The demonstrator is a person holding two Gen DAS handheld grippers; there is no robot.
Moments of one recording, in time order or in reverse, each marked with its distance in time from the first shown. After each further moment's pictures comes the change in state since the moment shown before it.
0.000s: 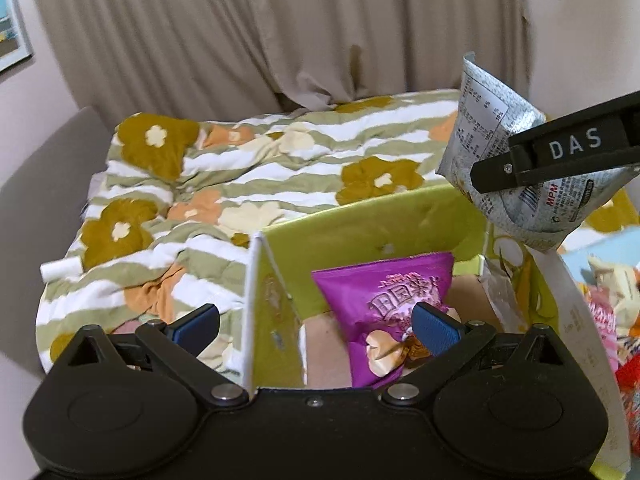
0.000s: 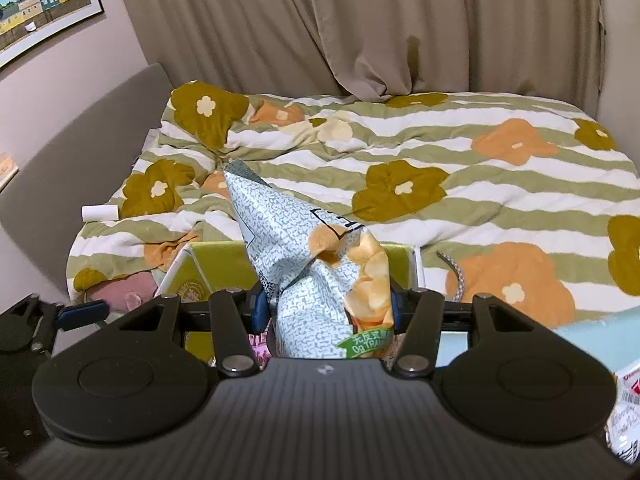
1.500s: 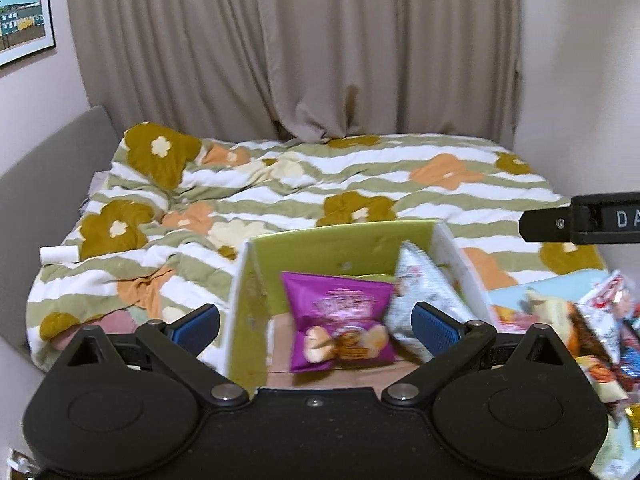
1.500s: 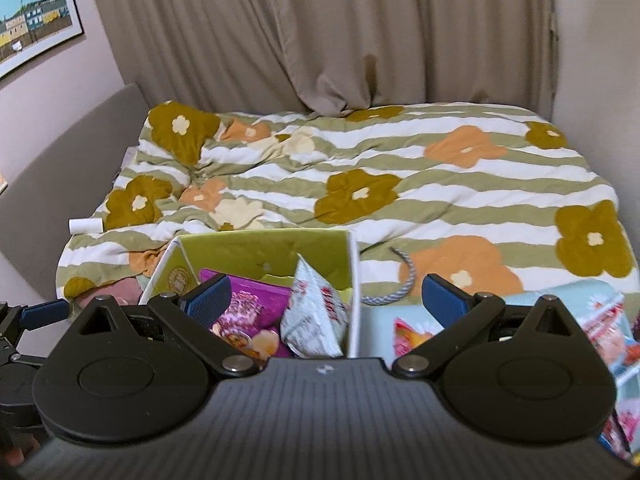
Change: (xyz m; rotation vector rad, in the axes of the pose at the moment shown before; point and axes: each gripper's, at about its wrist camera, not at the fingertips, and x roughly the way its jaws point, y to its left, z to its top) left arm -0.087 -0.020 -0.015 -0.094 -0.093 -0.069; right arm -0.102 -0.025 -0.026 0.050 -0.052 -0.103
